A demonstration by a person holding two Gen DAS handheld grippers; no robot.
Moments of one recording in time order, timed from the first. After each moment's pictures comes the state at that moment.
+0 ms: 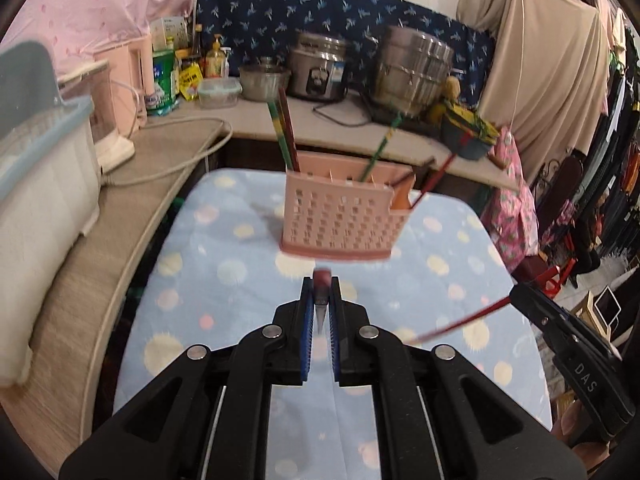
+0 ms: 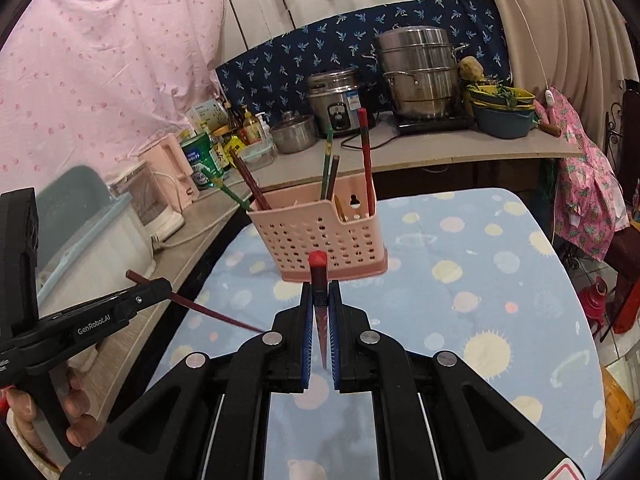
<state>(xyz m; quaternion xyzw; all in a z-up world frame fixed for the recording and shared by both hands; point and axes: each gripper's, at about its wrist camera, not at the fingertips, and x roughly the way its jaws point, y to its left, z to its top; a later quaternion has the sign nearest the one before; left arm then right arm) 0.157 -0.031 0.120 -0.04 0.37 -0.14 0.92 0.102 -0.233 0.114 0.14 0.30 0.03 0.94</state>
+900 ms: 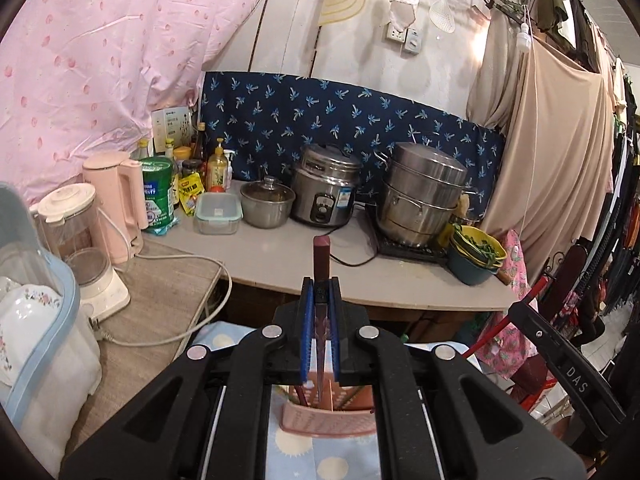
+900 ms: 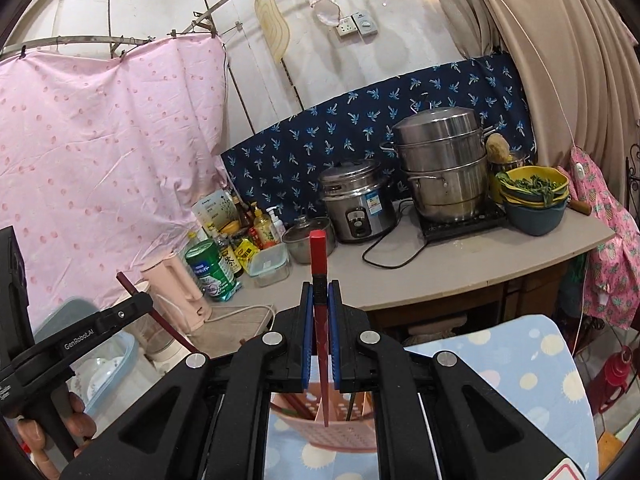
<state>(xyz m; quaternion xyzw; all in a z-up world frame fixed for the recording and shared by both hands) 0.287 -0.034 0.255 -0.08 0.23 -0.12 0.96 0.253 -0.258 0.239 0.17 0.18 0.04 0.97</state>
